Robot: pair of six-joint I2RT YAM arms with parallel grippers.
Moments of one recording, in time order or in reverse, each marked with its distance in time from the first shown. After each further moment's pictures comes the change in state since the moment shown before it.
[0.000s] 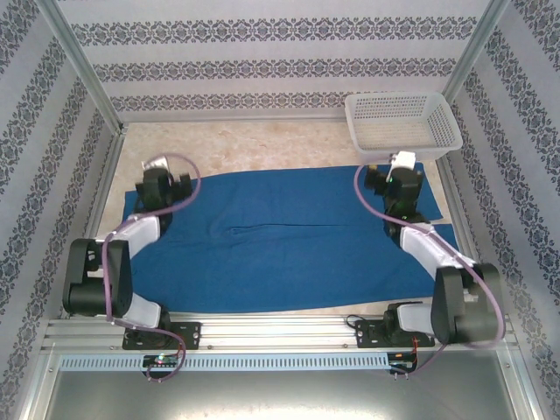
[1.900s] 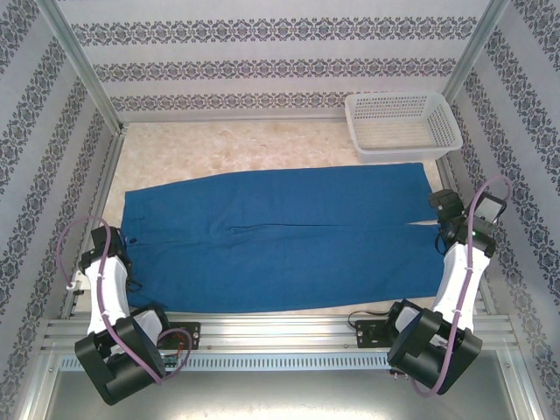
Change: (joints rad) left arm 0.527 -0.510 -0.216 -1.223 -0.178 -0.965; right arm -0.676 -0.284 0.079 -0.827 -0.504 0.647
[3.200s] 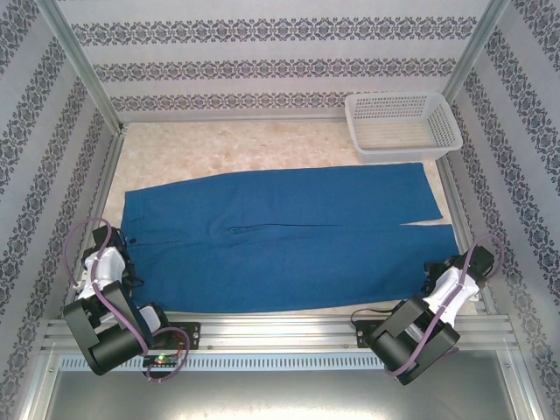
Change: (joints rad) left arm 0.036 0.189 -0.041 0.182 0.088 0.004; right arm -0.294 -0.044 -0.340 -0.237 0.137 0.087
